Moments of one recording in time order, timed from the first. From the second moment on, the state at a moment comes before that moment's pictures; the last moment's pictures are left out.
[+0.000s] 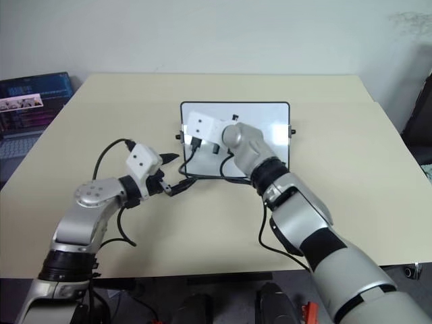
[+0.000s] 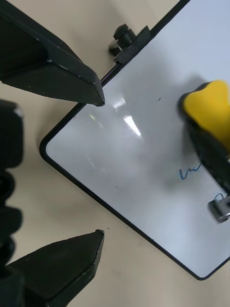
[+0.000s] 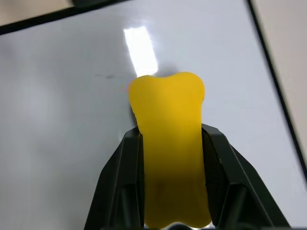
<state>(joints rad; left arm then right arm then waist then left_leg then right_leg) -0.39 0.61 0.01 -0.02 -0.19 0.32 -0.77 -1.36 -0.01 0.45 1.03 -0.44 0.25 0.41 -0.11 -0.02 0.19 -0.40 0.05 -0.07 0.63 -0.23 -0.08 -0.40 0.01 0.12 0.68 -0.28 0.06</state>
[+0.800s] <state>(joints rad) -0.39 0.61 0.01 -0.01 -0.19 0.32 -0.77 -1.32 0.03 0.48 0.98 -0.45 0.26 0.52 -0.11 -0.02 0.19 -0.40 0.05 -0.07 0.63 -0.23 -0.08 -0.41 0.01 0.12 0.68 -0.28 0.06</state>
